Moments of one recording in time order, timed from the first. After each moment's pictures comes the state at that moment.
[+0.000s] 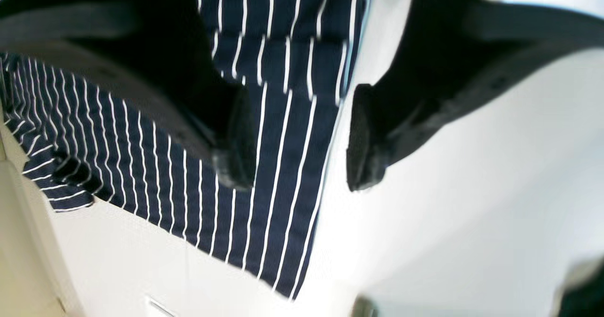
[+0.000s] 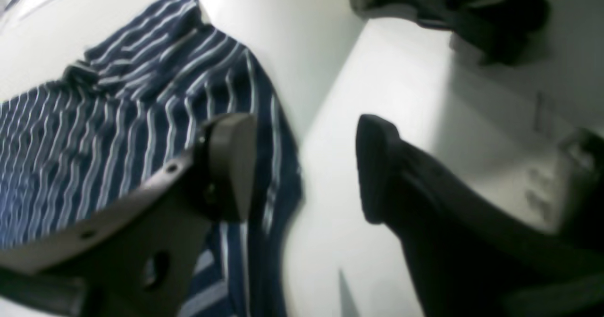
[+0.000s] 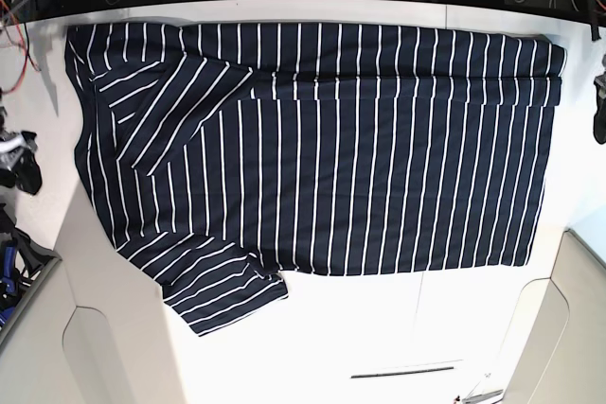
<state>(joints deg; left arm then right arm) 18.9 -23.5 -57.1 87.4 -58.3 -35.7 48.1 -4.4 21.3 36.5 87.1 41.6 31.1 -47.0</state>
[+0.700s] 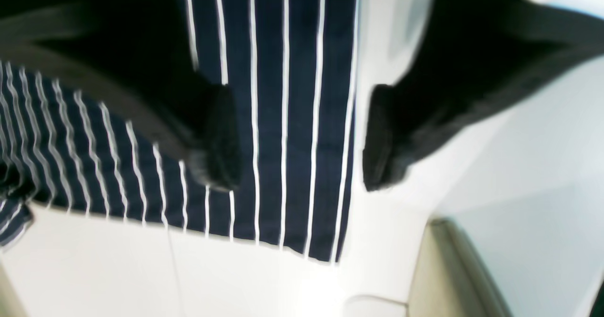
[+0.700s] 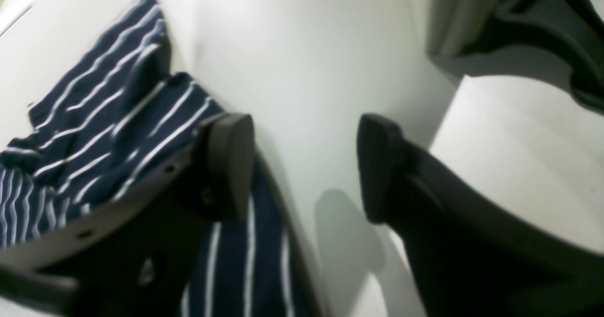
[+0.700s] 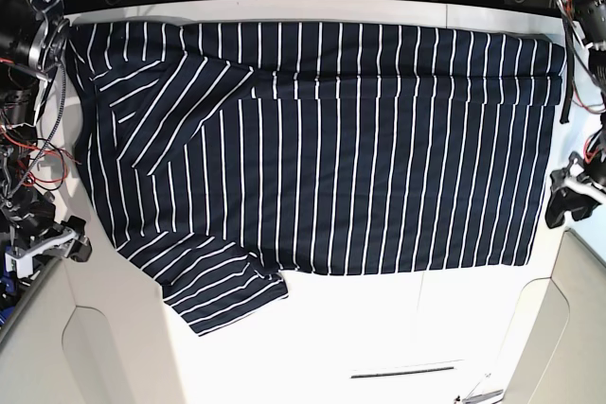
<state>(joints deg) -7.0 -30.9 -29.8 65.4 -35.0 -33.3 33.6 28.7 22.3 18.3 41.5 23.1 28.5 -32.1</state>
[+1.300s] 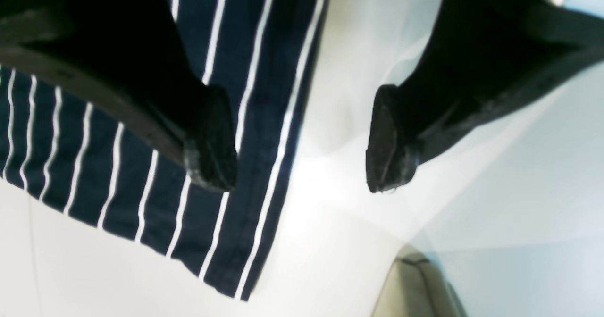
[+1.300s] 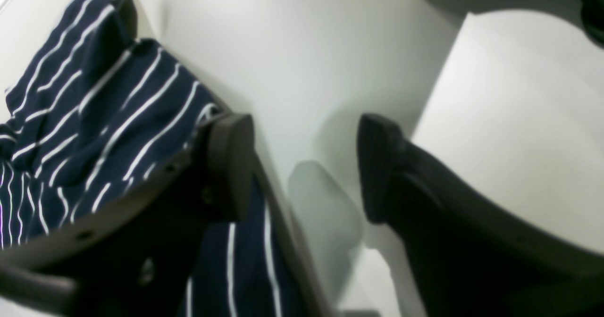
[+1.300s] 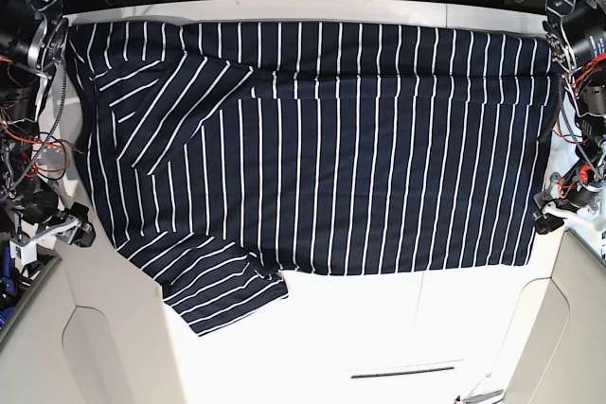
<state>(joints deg) -26.7 -31.9 -20.5 30.8 -22.1 -25.8 20.2 28.1 22.5 18.3 38.1 23.4 29.2 -32.3</state>
